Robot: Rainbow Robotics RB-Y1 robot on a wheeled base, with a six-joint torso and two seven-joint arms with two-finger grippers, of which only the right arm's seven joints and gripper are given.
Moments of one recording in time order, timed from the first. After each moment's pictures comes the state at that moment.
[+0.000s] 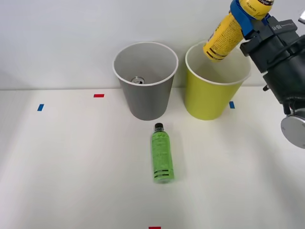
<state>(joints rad) -0.32 -0.77 0.22 -1.89 -0.69 -0.19 1.23</state>
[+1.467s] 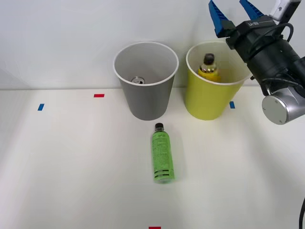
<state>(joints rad) -0.49 -0.72 0.31 -1.61 -0.65 -0.22 1.27</state>
